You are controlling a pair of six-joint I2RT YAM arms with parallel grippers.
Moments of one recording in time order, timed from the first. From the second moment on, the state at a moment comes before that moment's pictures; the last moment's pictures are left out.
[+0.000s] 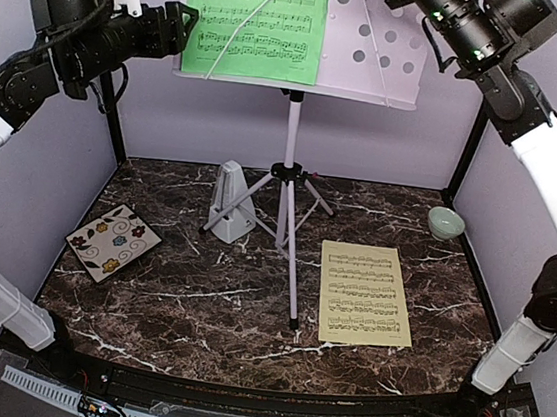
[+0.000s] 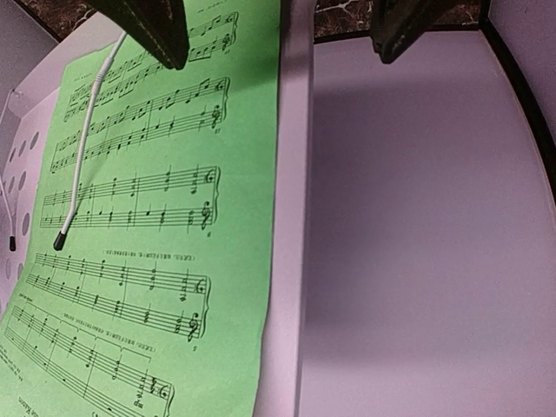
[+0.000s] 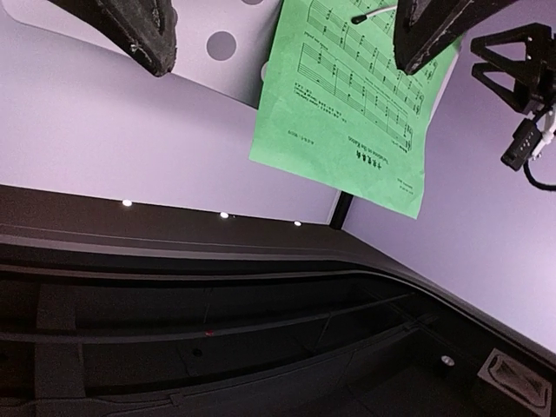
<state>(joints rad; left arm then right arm) -0.82 1.36 1.90 -0.43 -0.52 0.02 0.87 1.68 2.28 0.02 -0.05 -0.38</state>
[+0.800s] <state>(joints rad) -0.82 1.04 1.26 -0.75 -0.40 -0.53 0.83 1.19 1.81 -0.52 0.29 0.12</state>
